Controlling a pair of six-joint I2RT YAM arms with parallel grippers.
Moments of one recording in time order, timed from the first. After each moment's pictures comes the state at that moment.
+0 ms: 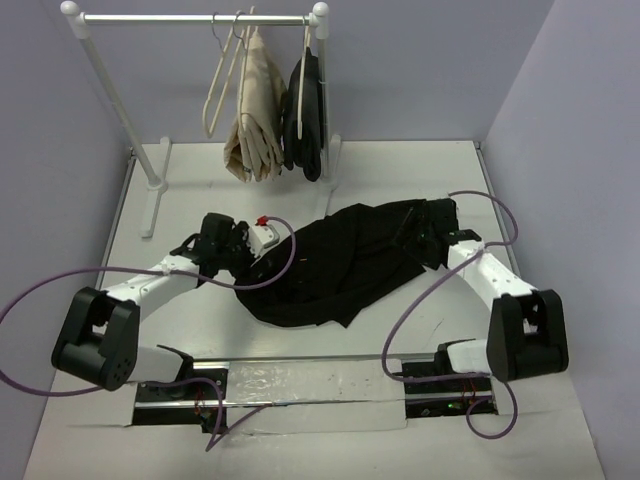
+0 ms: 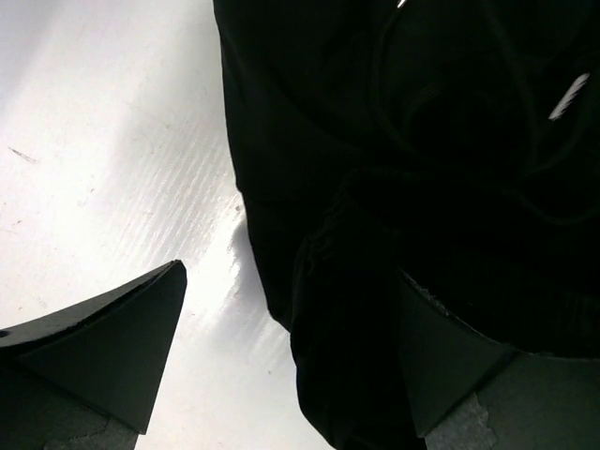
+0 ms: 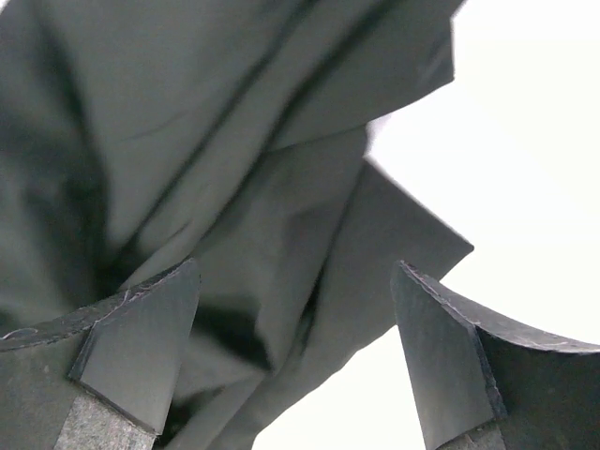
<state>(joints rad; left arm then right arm) -0.40 1.35 0.67 -0.17 0.34 0.54 0.12 1.29 0.75 -0.40 0.02 0.66</state>
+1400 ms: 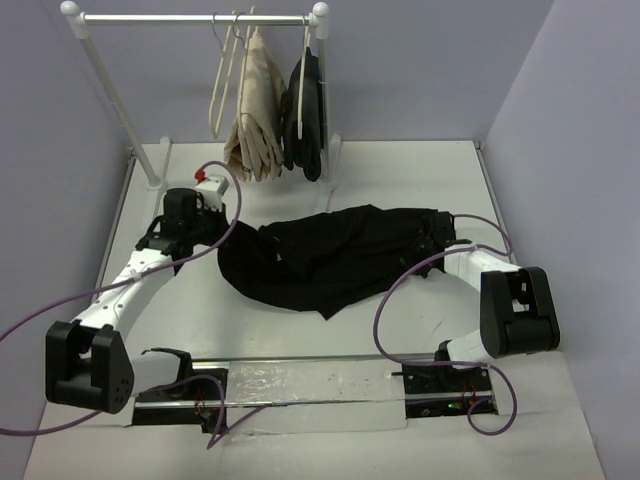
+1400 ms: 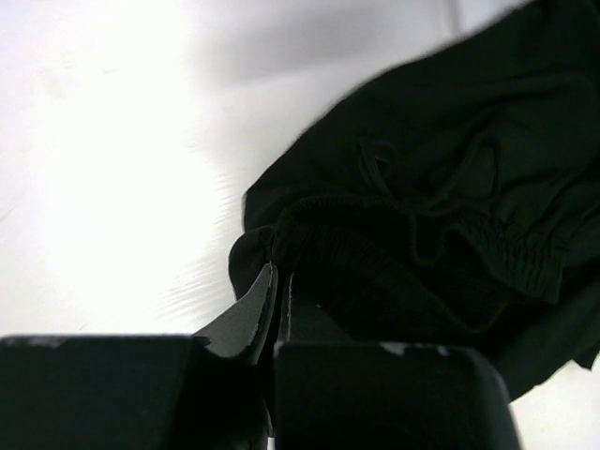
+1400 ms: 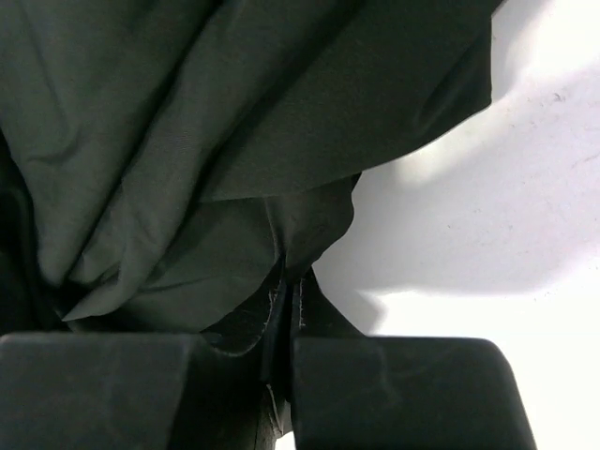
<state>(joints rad) -0.24 1.23 0.83 -0.25 0.21 -0.03 0.07 1.44 0.63 -0.25 -0.10 0.83</state>
